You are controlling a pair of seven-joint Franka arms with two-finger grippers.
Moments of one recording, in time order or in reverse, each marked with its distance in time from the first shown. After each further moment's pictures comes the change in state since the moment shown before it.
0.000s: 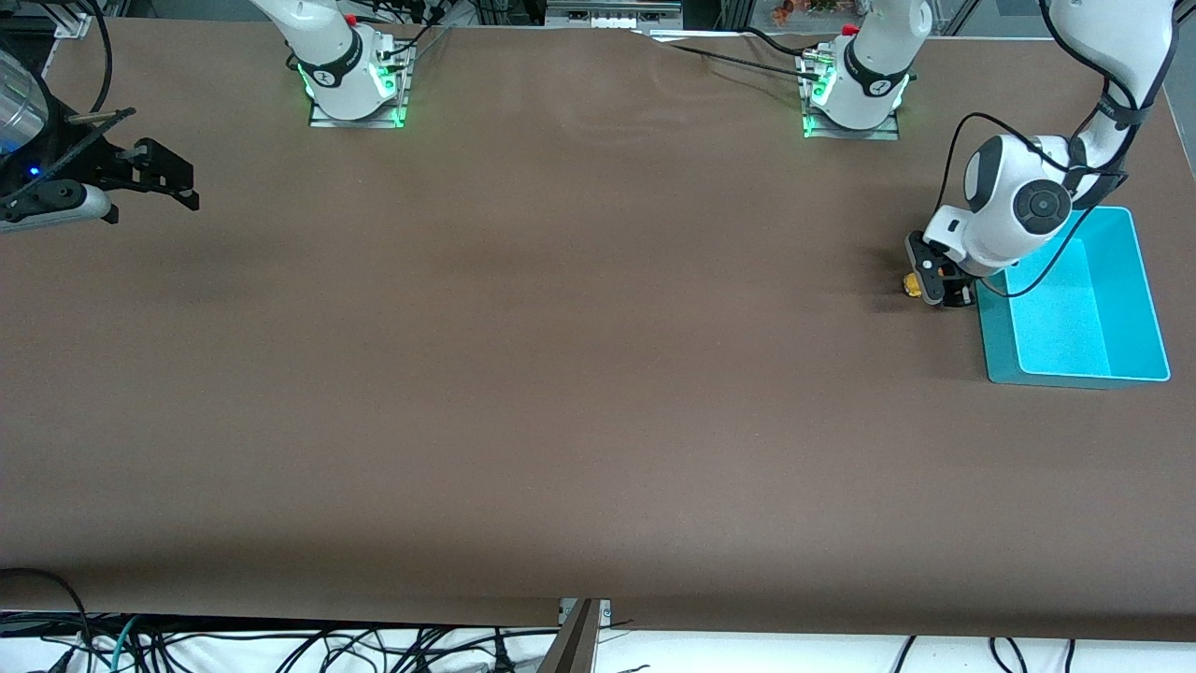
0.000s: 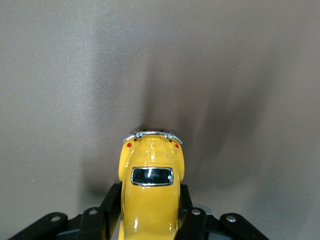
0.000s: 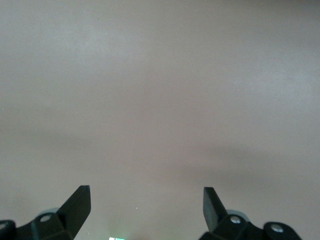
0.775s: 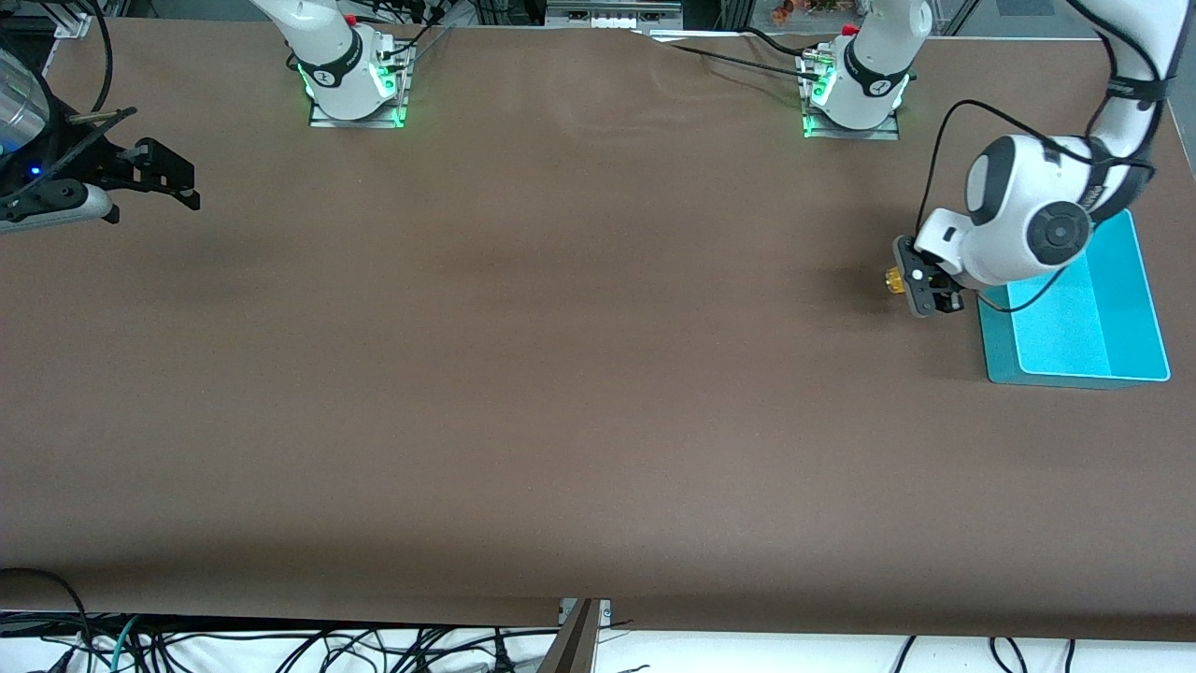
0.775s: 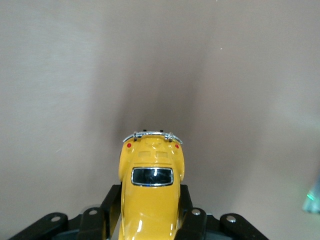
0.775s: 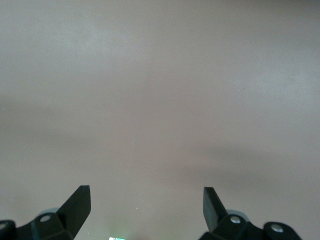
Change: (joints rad) left arm 0.004 -0.089 -0.195 0.324 -0.230 -0.603 -0.004; right arm 0.001 0.000 0.001 0.001 0.000 -0.001 0.000
